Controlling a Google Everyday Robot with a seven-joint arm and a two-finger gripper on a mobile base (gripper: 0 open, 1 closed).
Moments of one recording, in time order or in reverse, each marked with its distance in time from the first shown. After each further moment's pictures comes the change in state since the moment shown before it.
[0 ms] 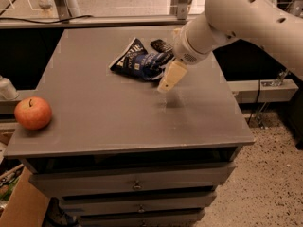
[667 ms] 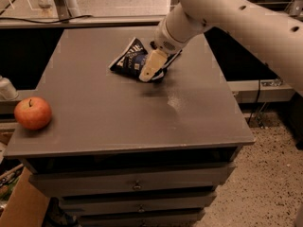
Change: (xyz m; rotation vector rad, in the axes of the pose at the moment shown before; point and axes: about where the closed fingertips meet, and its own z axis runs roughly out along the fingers) arm -0.041 -0.025 0.040 -0.038 -0.027 0.067
